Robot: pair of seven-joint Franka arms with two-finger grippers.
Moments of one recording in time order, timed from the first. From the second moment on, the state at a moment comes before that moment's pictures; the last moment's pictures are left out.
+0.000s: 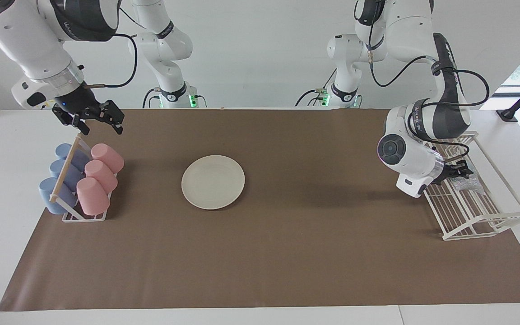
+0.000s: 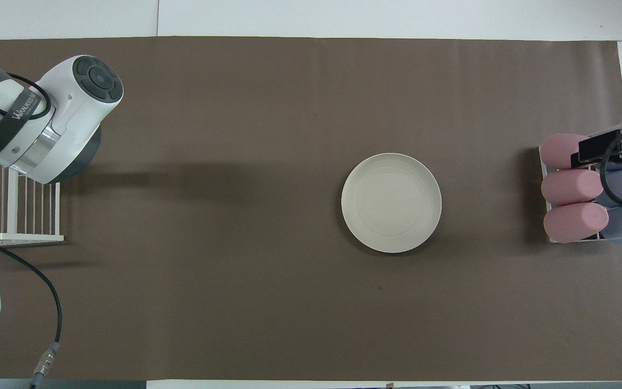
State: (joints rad) left arm -0.14 0.38 -0.05 -1.65 0.95 1.67 -0.29; right arm 0.03 0.01 -0.13 -1.62 0.07 1.58 0.09
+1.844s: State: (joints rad) left arm -0.14 0.34 -0.04 -1.32 0.50 1.46 -0.28; right arm 0.16 -0.01 -0.07 -1.67 0.10 1.63 1.56
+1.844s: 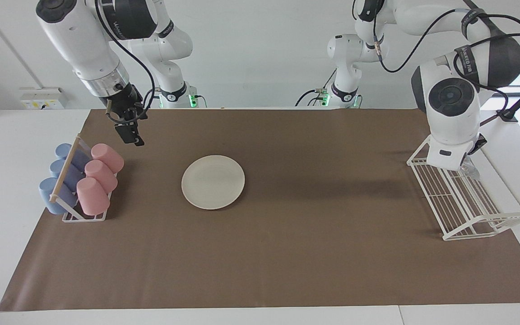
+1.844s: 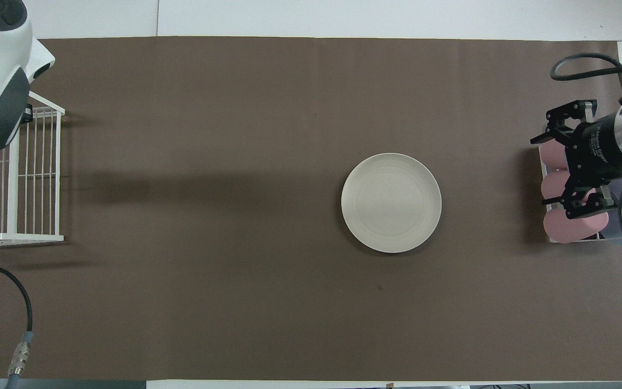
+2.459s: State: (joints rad) left arm -0.02 0.24 -0.03 -1.29 -0.41 1.42 -0.39; right arm 0.23 -0.03 -0.06 -1.69 0.11 1.63 1.55
